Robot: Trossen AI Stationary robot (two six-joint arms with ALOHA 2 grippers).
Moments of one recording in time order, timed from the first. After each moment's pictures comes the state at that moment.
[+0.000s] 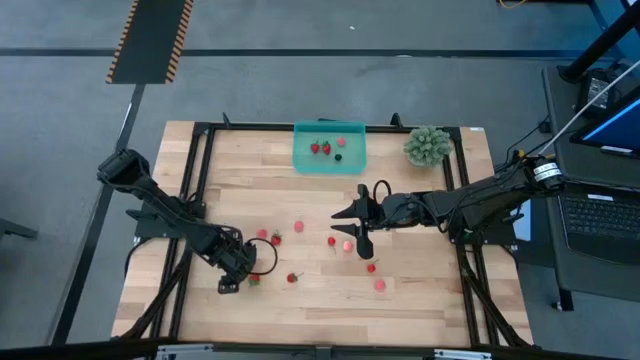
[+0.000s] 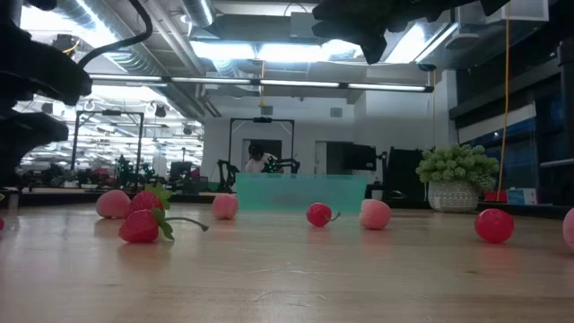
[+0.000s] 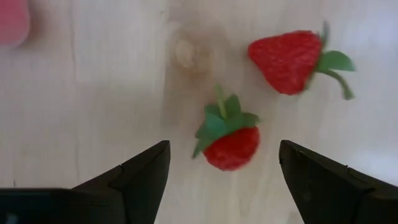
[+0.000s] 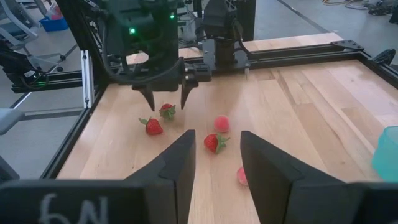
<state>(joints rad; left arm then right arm) -0.62 1.41 0.69 -0.63 0.00 -0.76 0.22 1.39 0.83 0.26 0.19 0.18</state>
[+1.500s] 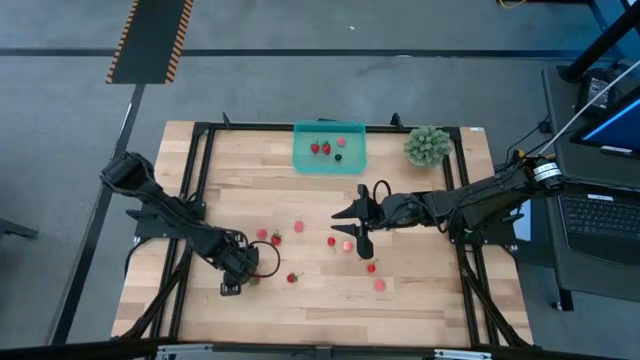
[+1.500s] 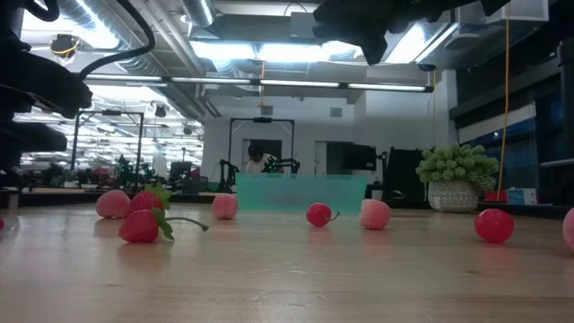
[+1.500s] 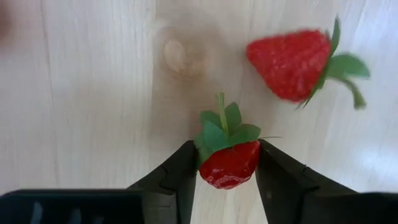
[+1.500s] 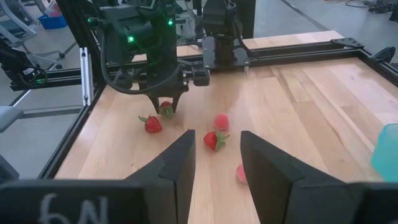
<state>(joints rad) -0.62 1.46 0.69 -0.60 0.03 -0.76 0.22 1.39 0.83 0.25 0.19 0.18</state>
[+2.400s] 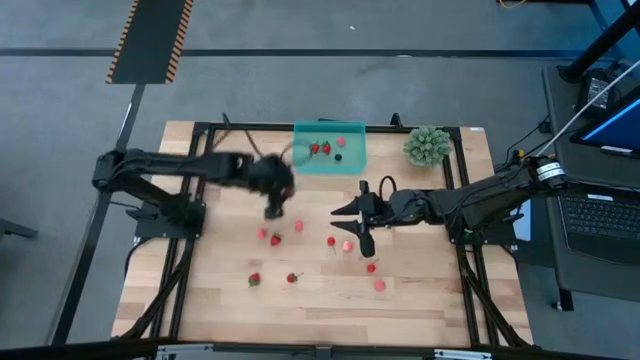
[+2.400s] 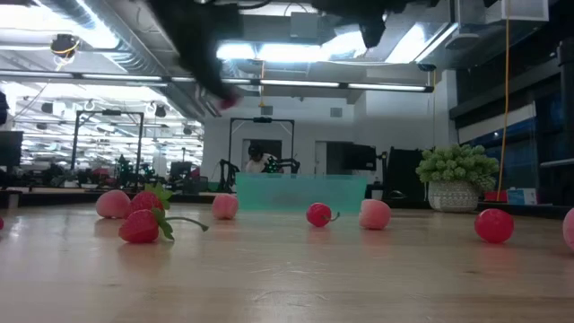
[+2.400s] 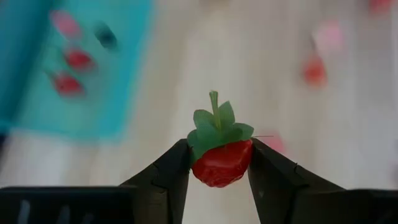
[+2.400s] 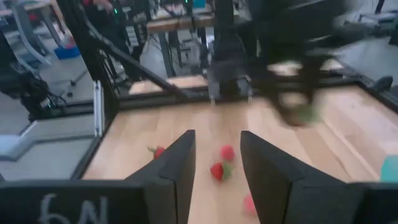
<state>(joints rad) 0.14 1.35 1.07 -0.63 -0.10 0.02 0.22 1.35 0.84 0.34 0.19 0.18</state>
